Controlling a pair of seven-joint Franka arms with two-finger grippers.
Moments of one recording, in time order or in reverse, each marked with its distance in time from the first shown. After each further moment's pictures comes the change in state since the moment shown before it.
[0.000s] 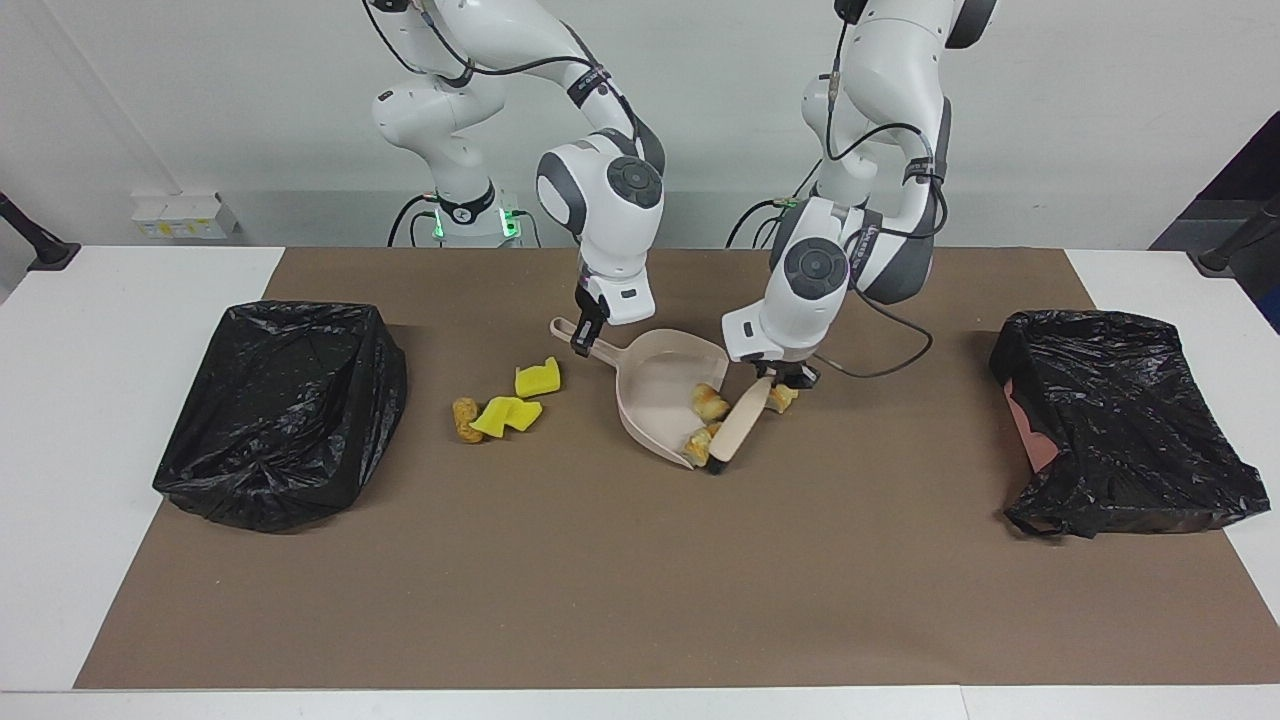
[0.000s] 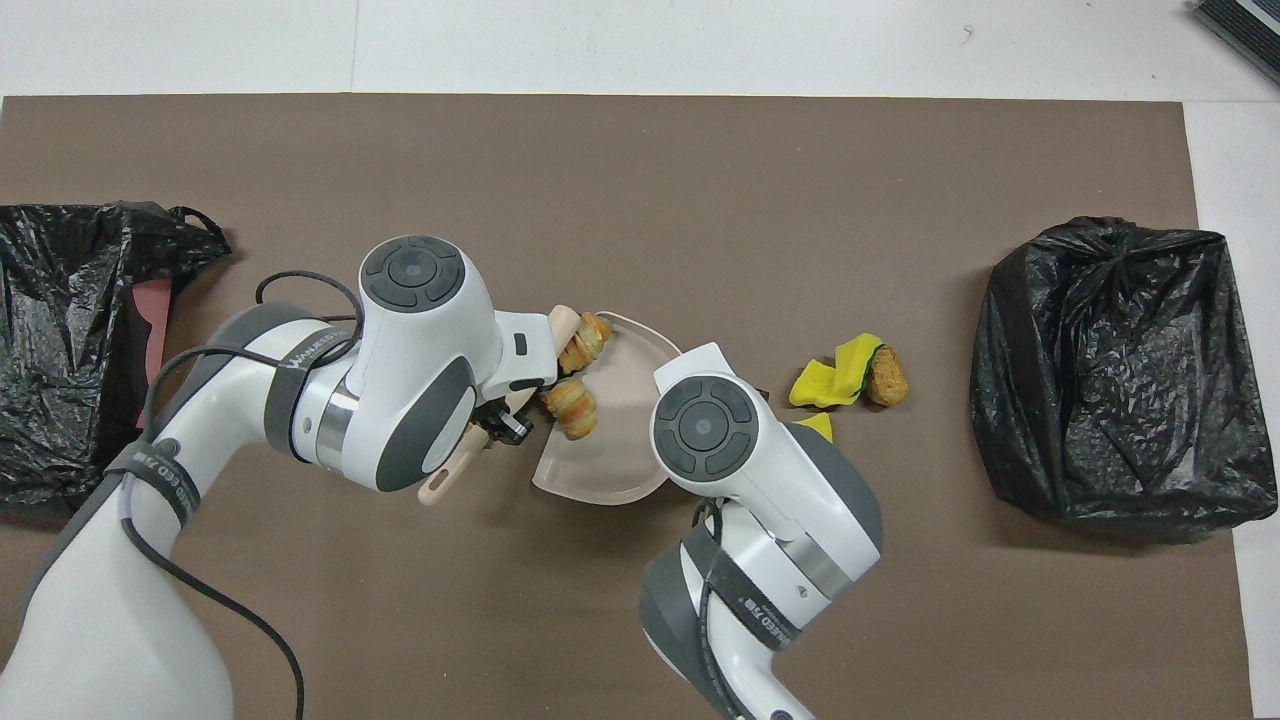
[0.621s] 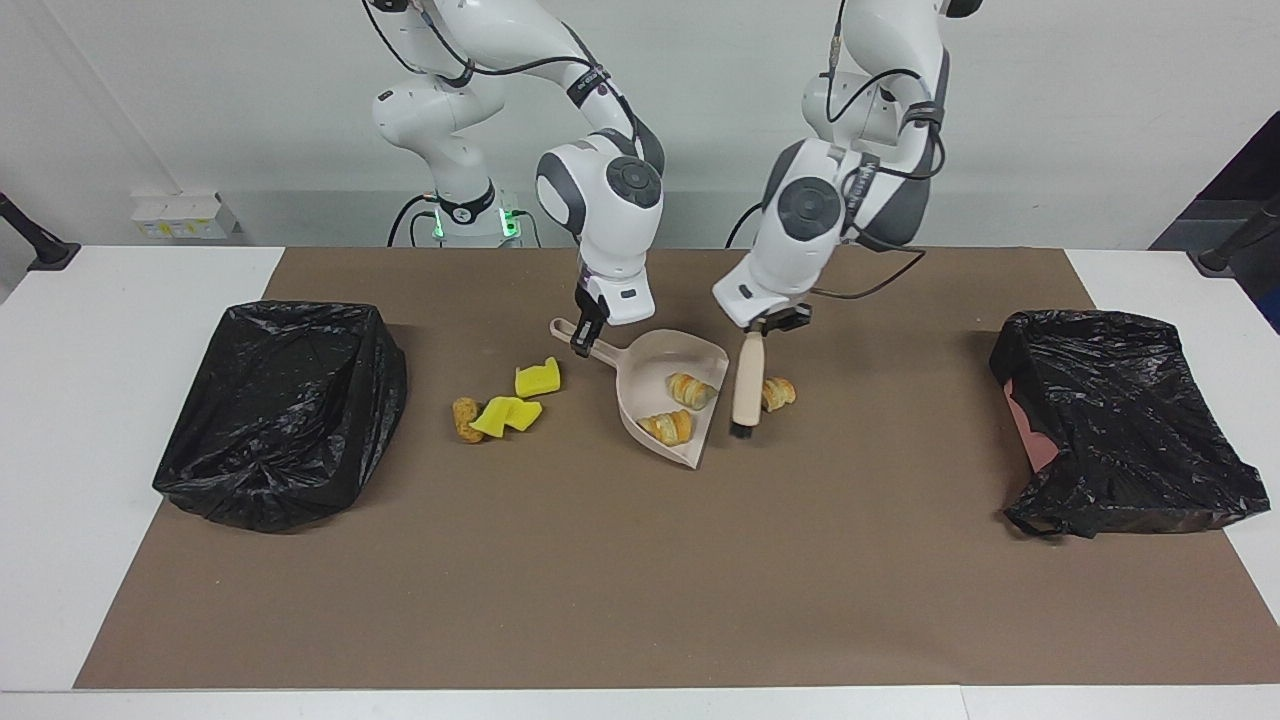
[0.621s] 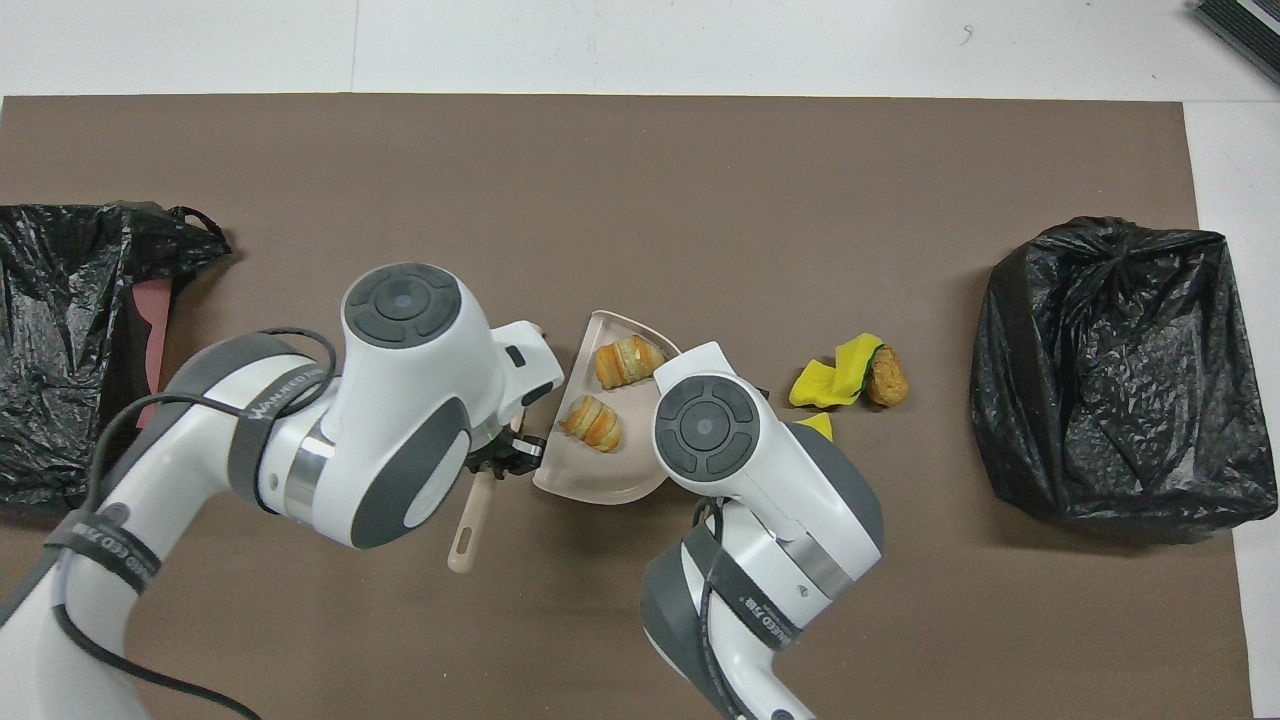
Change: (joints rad) left arm 0.004 -0.117 0.036 -0.042 -0.026 -0.123 -0.414; right arm -0.002 0.001 0.000 -0.001 0.000 0.006 -0.015
